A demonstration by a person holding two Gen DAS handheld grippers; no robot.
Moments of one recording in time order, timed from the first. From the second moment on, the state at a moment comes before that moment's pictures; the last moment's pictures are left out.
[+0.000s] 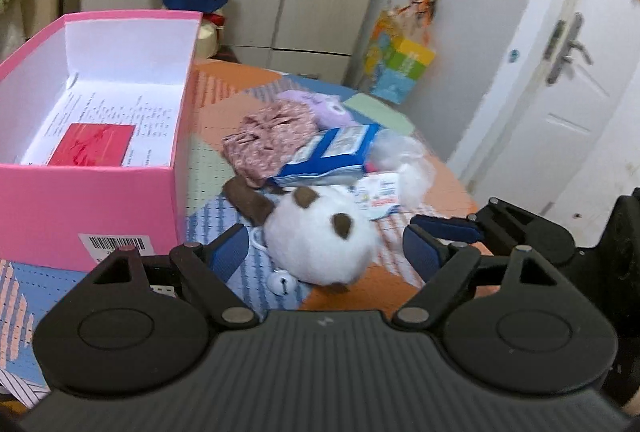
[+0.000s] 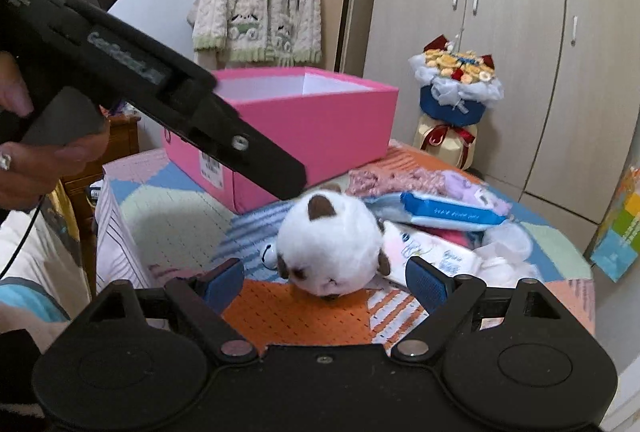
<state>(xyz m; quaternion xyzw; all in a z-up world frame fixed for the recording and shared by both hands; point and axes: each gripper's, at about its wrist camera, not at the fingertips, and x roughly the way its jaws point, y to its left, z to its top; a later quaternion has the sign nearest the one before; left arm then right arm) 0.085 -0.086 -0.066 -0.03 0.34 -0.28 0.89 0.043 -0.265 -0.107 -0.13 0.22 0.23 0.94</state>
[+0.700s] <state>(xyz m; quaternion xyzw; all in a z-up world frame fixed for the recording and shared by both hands) 0.115 -0.092 -0.111 -0.13 0.35 -0.28 0.89 0.098 -0.248 -0.139 -0.01 0.28 0.20 0.94</state>
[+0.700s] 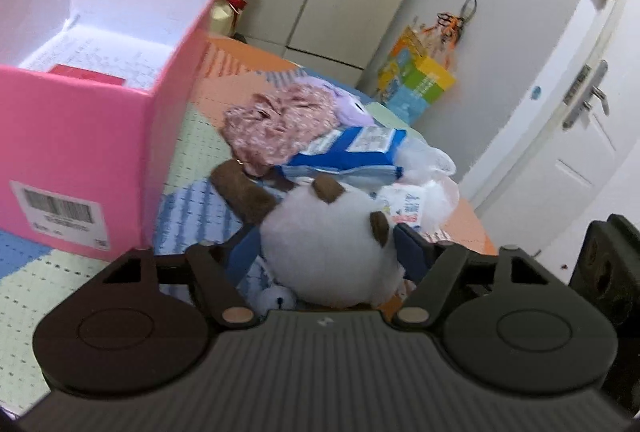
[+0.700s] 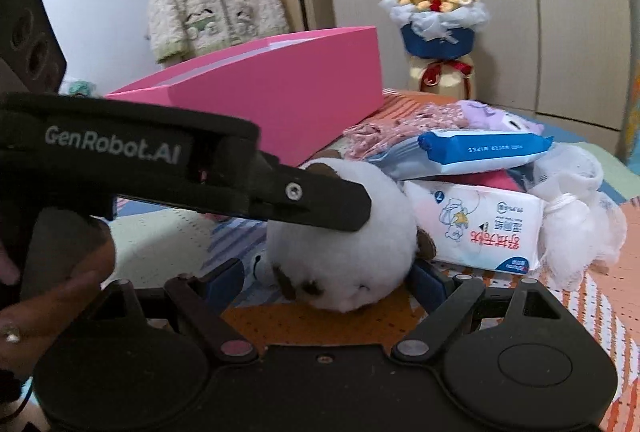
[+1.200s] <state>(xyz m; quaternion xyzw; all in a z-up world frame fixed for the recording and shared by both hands) 0.100 -0.097 -0.103 -0.08 0.37 -0.30 0.88 0.075 -0.239 -0.136 -0.01 0.27 0.15 0.95</state>
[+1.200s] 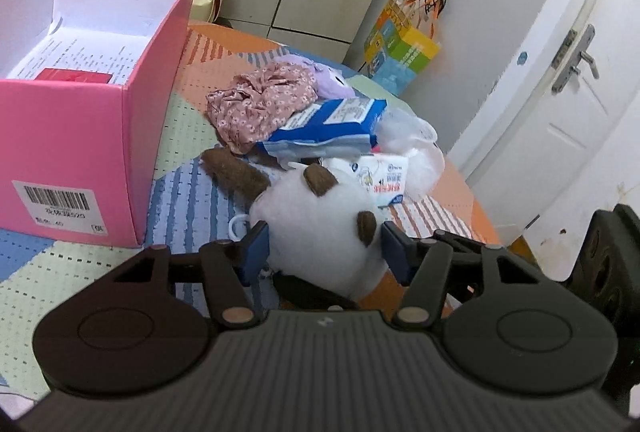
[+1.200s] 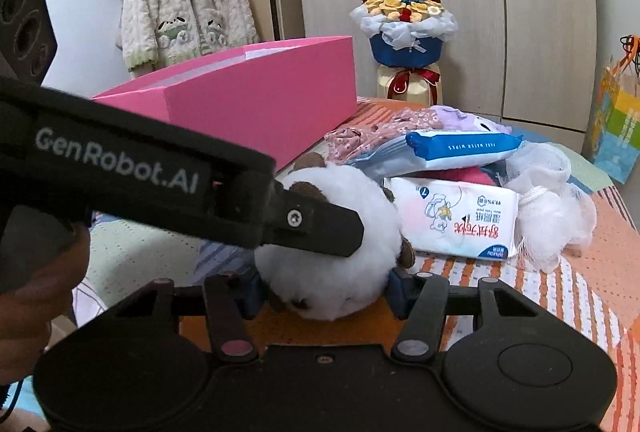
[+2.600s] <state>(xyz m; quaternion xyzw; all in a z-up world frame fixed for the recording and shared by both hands) -0.021 0.004 0.004 -0.05 0.35 -0.25 0.90 -0.008 -0.134 -0.025 -0.10 0.31 0.24 0.91</state>
